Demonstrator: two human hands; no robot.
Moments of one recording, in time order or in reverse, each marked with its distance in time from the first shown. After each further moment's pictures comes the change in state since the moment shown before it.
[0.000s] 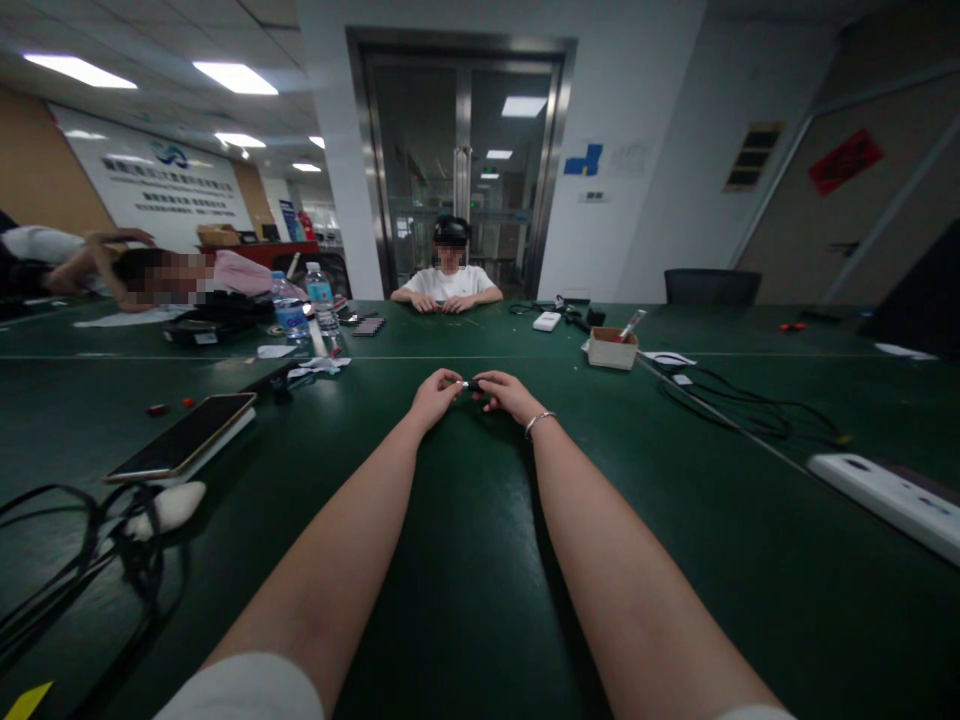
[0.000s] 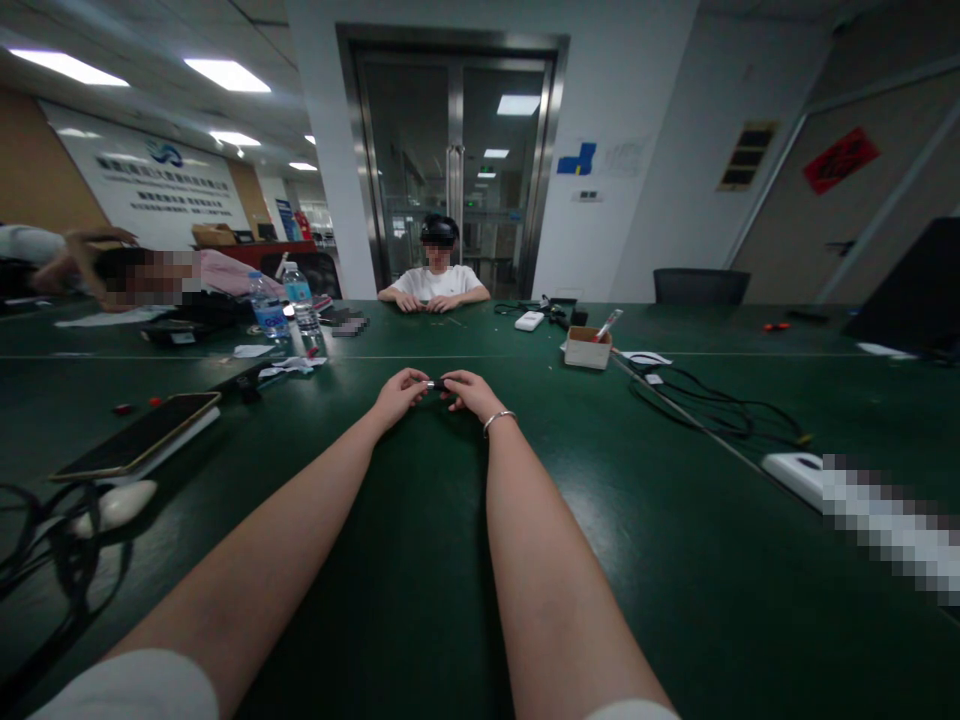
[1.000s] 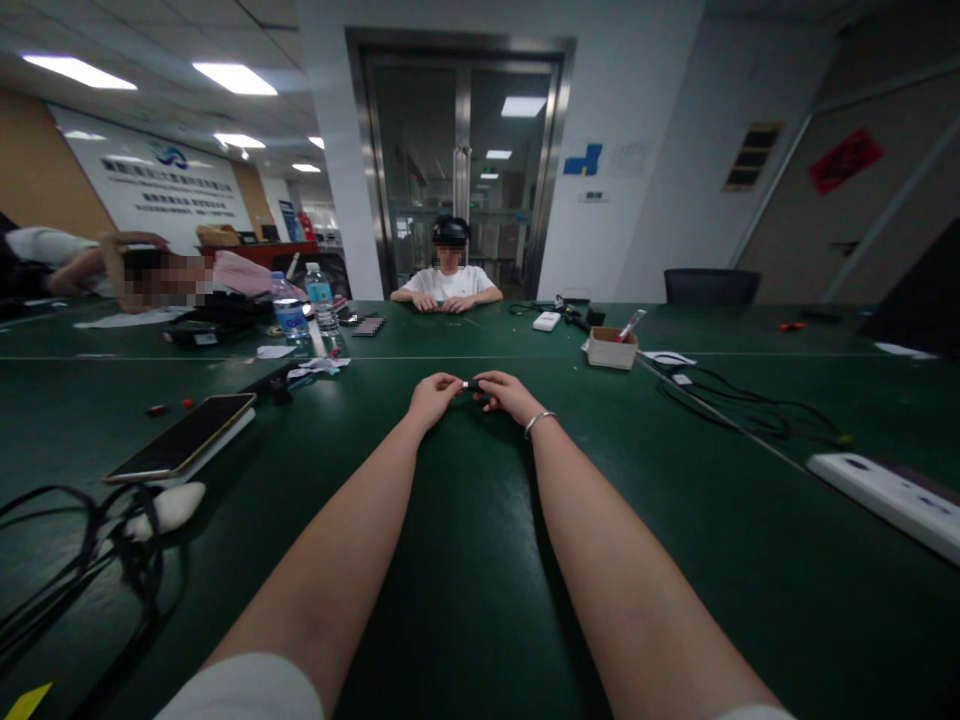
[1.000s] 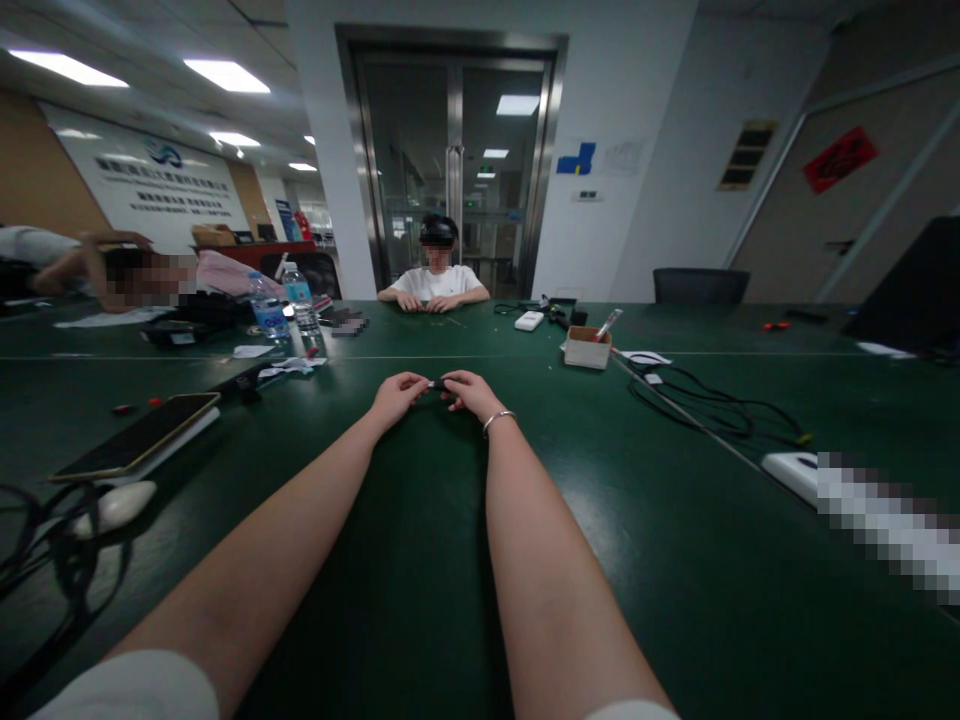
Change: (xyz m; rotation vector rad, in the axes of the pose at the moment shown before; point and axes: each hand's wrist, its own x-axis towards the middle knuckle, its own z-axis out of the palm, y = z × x) left_hand 0.000 -0.001 -0.002 0.086 0.019 -0.013; right_hand 0.001 0.001 0.000 -0.011 0.025 0.001
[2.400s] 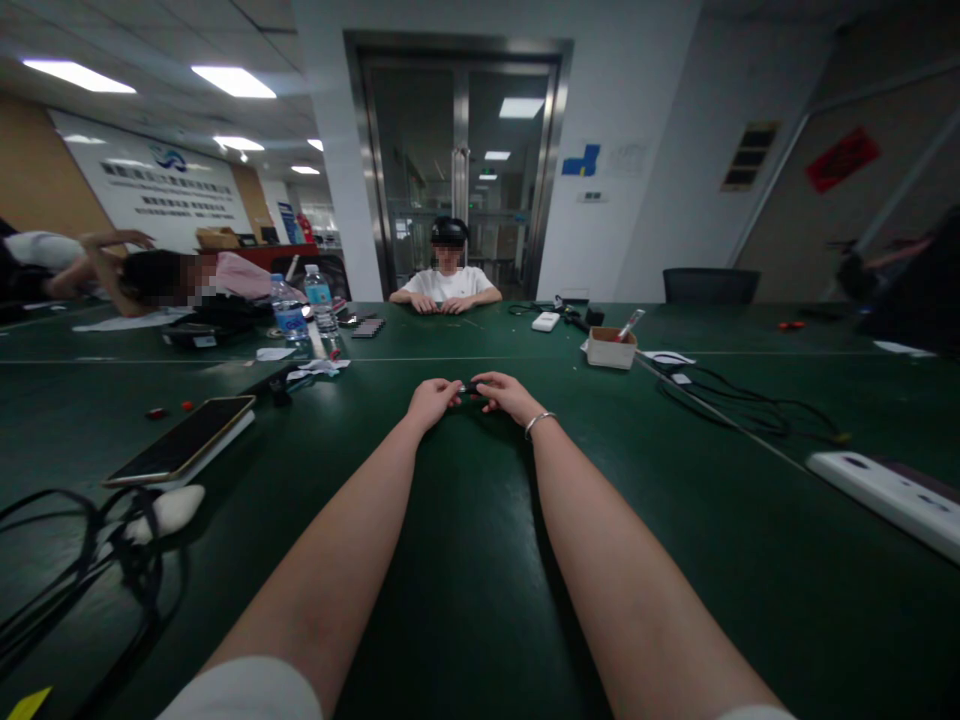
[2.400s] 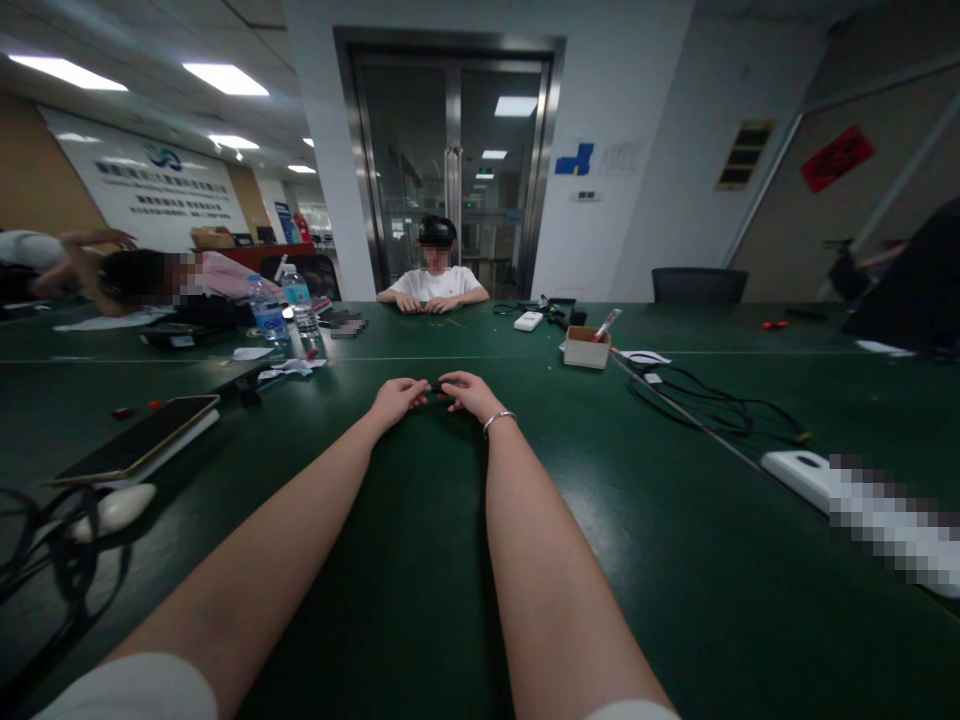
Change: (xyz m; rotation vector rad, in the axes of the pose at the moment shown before) left_hand 0.002 -0.002 -0.002 0.056 -0.073 -0.054; right_hand -0.001 -0.001 0.000 -0.002 -0.034 -0.018
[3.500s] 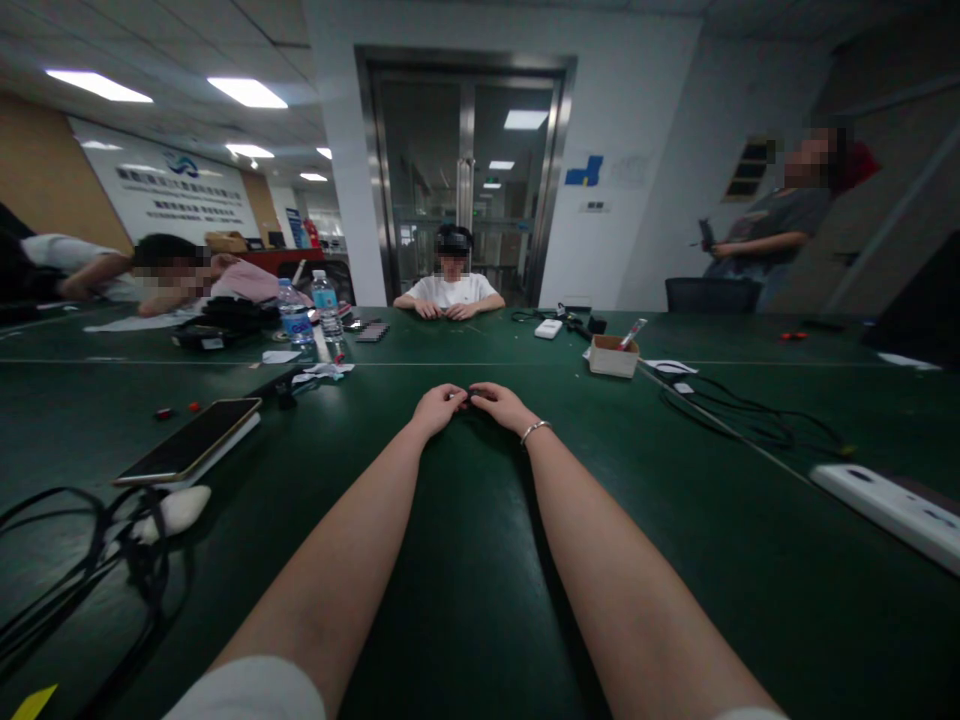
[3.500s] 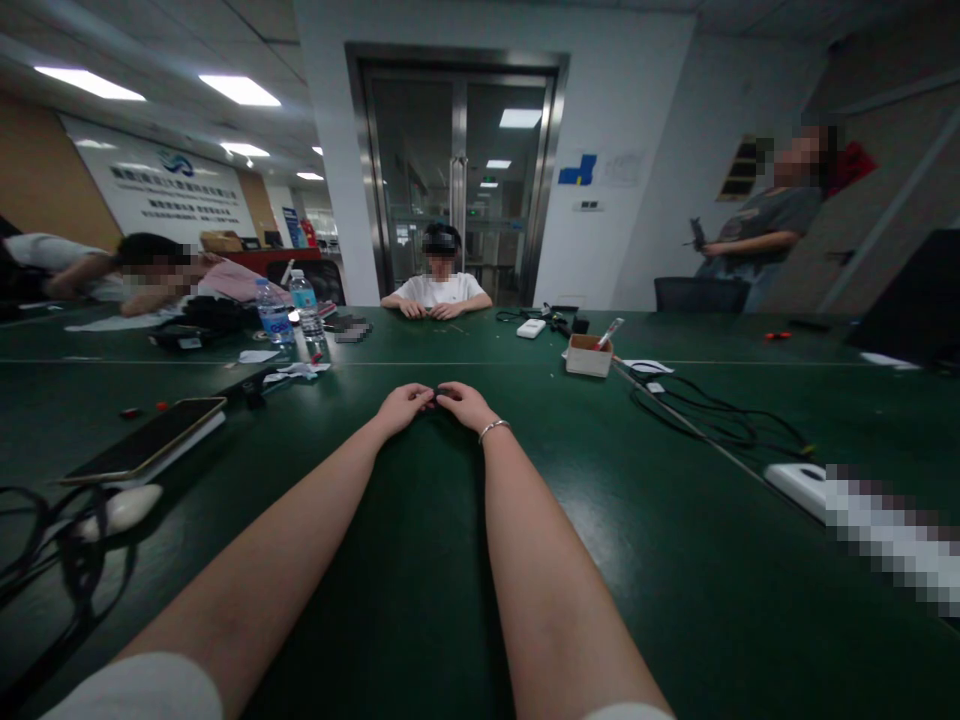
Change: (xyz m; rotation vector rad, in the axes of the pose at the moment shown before) left_hand 0.001 -0.003 0.004 0.053 -0.022 0.041; right_hand 0.007 0.010 0.008 -0.438 0.003 -0.163
